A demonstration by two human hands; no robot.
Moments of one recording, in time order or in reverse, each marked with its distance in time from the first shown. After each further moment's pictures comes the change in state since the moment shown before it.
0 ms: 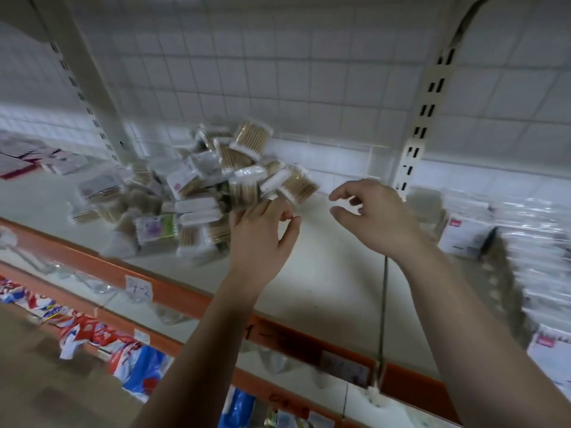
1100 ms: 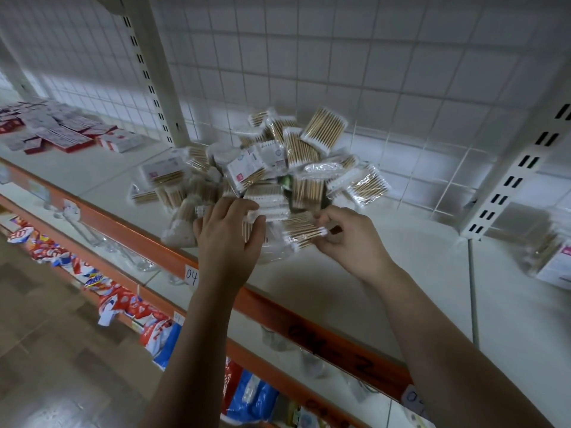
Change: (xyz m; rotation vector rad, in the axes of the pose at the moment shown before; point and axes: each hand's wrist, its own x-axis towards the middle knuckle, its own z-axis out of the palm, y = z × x) left_hand -0.021 -0.127 -0.063 0.092 0.067 -0.238; right_hand 0.037 -0.031 0.144 0.241 -0.095 -0.213
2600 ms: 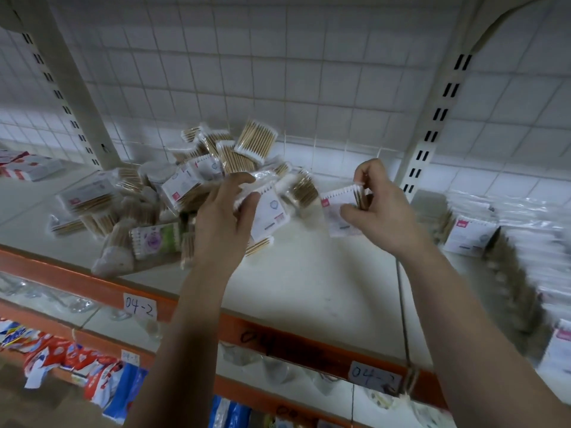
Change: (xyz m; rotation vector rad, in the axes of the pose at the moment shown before) left_hand 0.028 0.073 0.019 -0.381 -0.026 0.145; right_hand -0.036 -0.017 -0.120 -0.069 0.247 0.224
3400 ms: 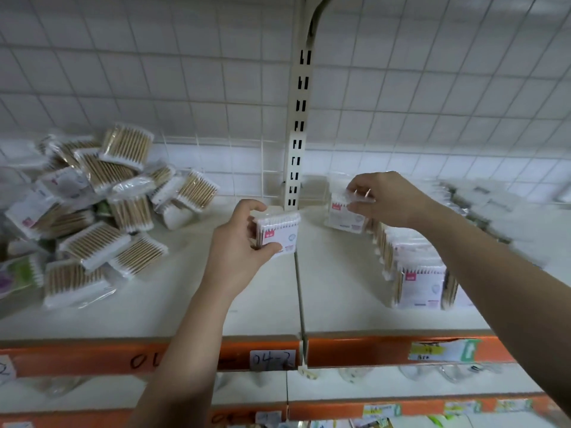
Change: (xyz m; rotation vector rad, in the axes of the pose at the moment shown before) left_hand -0.042 0.096 0.110 -0.426 -0.495 -0.151; right_hand -0.039 0.082 -0.157 -0.604 -0.165 0.228
